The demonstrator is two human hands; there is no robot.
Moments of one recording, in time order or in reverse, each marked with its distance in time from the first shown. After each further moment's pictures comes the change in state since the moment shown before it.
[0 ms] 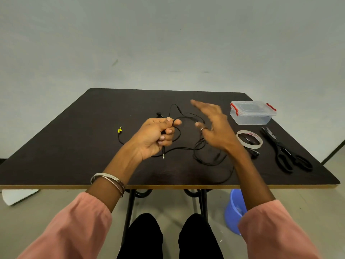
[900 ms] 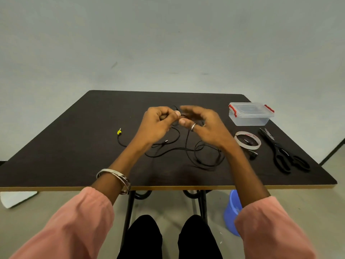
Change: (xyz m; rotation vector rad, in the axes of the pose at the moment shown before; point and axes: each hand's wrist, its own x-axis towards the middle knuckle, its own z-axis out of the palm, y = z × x) left_hand 0.013 0.007 0.002 0.667 0.166 0.592; right_hand 0.007 -0.028 -0.001 0.277 -0.125 0.046
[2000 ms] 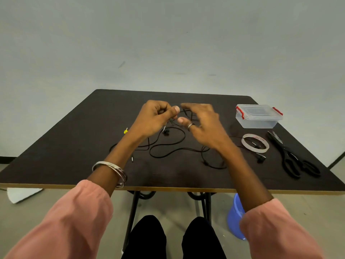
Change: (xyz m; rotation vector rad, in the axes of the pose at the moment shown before) left_hand 0.011 0.001 -0.033 0.085 -0.075 0.007; right_hand 0.012 -0.020 0.020 -0.375 0.034 0.041
